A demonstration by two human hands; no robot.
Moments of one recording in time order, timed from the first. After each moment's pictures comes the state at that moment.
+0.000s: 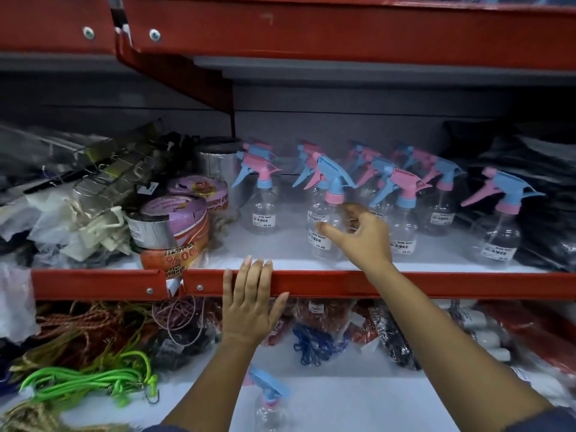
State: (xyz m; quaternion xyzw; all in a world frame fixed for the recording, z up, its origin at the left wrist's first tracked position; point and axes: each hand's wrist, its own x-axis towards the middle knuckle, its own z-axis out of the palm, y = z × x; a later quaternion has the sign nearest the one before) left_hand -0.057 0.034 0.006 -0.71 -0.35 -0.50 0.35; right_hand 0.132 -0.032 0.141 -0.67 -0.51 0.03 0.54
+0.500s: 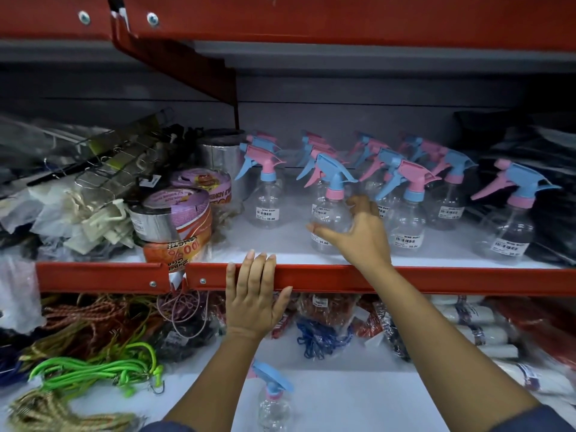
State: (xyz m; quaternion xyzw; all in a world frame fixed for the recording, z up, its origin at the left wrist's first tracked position) left_hand -0.053 0.036 0.014 -0.70 -0.35 -0.52 0.34; right_hand 0.126 -0.026 0.143 -0.71 -0.52 -0.04 0.47
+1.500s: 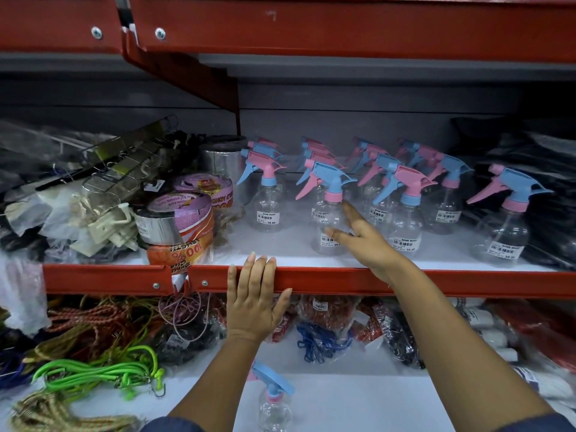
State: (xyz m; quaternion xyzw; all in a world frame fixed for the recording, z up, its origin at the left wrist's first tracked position) left_hand -0.057 0.029 0.010 -0.72 -0.37 -0.50 0.32; right_hand 0.144 -0.030 0.135 -0.59 -0.58 0.28 0.49
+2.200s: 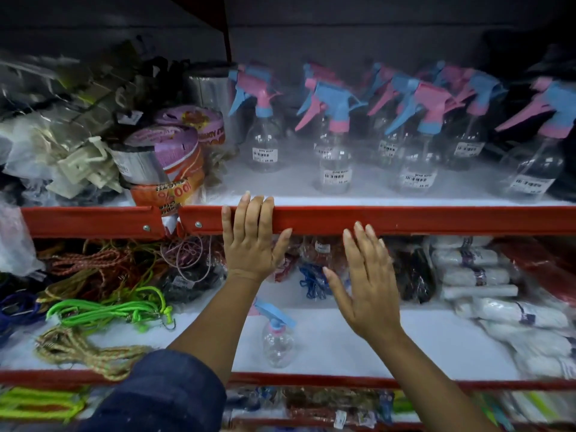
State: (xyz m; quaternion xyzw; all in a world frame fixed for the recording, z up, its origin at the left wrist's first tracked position) left_hand -0.056 0.034 0.004 -0.71 -0.35 -0.51 0.35; right_hand 0.099 -0.116 -0.008 -0.62 -0.64 -0.25 0.37
